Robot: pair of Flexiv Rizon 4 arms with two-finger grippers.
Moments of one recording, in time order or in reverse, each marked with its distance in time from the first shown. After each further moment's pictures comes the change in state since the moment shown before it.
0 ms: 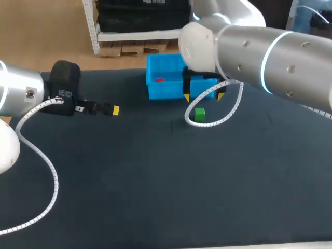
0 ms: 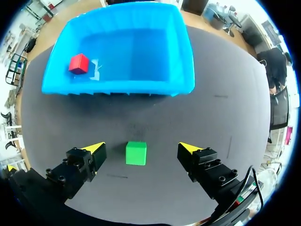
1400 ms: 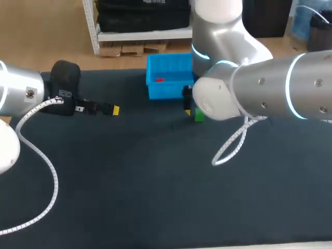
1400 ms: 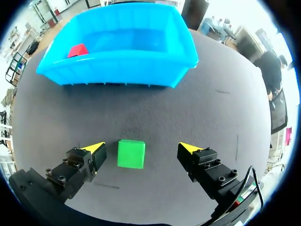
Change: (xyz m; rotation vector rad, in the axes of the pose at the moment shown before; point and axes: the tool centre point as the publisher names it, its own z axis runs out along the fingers) left arm 0.000 0.000 0.000 0.000 0.000 0.000; right arm 0.015 -0.003 0.035 0.046 -0.190 -0.026
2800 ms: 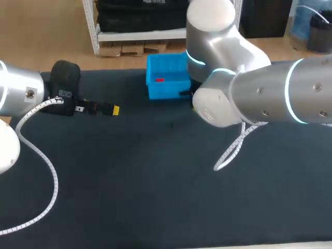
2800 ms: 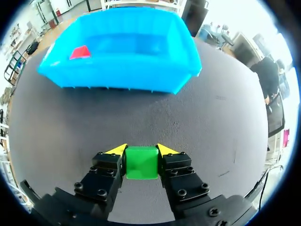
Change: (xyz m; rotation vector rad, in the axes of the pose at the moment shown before) left arm 0.000 0.000 0.000 0.000 0.000 0.000; right arm -0.008 0.006 -0.007 0.044 -0.059 -0.017
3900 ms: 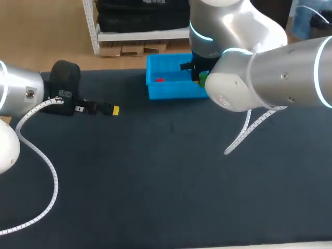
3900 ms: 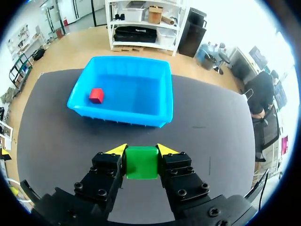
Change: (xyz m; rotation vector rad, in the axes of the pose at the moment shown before) left arm 0.000 0.000 0.000 0.000 0.000 0.000; right arm -0.048 -0.012 -0.079 0.000 -0.172 -0.038
